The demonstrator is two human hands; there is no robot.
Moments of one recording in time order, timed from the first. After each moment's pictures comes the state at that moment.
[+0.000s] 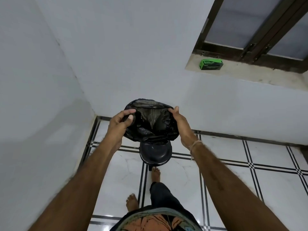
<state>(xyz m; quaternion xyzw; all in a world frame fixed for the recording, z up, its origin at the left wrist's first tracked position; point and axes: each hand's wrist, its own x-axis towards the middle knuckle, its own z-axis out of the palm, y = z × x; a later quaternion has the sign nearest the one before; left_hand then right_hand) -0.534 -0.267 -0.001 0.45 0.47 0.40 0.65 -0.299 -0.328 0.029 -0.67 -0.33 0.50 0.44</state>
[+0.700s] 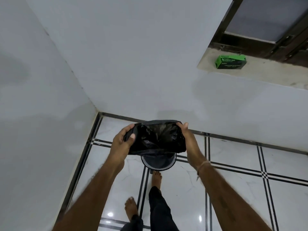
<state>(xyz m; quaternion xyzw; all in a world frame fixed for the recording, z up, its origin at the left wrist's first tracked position) -0.485 -0.247 -0.069 0.39 0.55 0.37 0.64 -0.244 -0.292 -0.054 -0.67 -0.28 0.54 0.43</state>
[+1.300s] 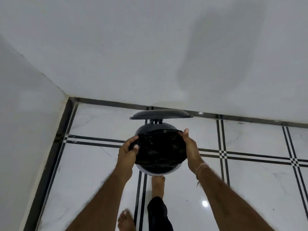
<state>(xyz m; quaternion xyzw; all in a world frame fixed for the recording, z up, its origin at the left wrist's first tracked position) -0.409 -0.215 -0.429 0.31 0.62 0.29 0.66 -0.186 -0.263 -0.401 -0.73 -0.18 0.54 0.38</state>
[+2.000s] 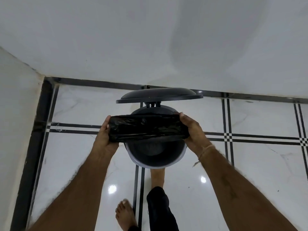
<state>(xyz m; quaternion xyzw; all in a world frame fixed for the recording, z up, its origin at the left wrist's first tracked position) -0.429 -0.149 -0.529 -0.02 0.58 0.37 0.73 -0.150 -0.238 -0.505 -0.60 -0.04 0.61 0.51</state>
